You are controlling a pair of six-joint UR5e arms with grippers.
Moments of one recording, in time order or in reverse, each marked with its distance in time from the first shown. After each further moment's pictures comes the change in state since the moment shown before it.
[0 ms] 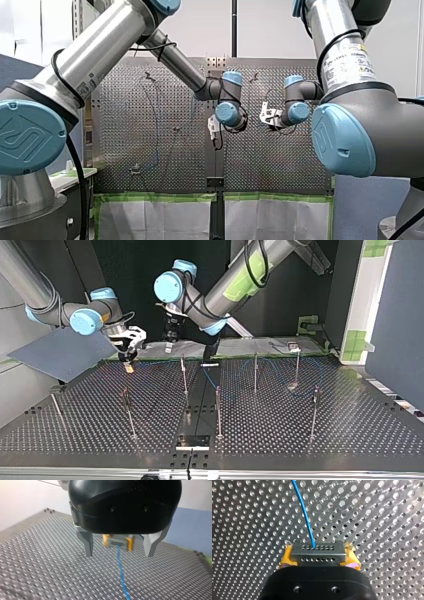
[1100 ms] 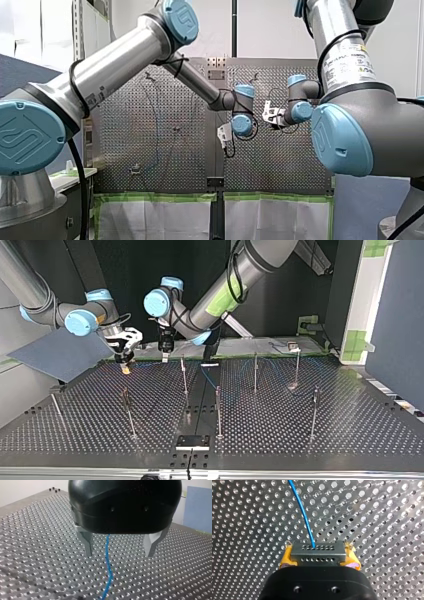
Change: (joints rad) left arm -0.007 -0.210 0.246 -0.022 -0.099 -0.065; right arm -0.024 -0.002 -0.007 -0.001 -0.028 0.000
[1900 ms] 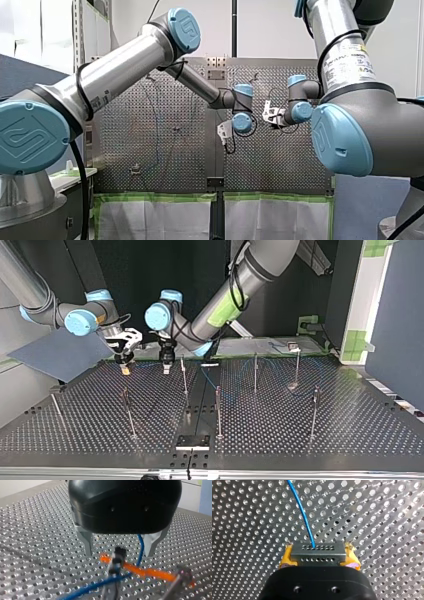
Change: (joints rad) left arm 0.041 -0.041 0.111 -0.026 0.007 -0.011; right arm -0.001 0.000 0.000 -0.015 -0.006 0.006
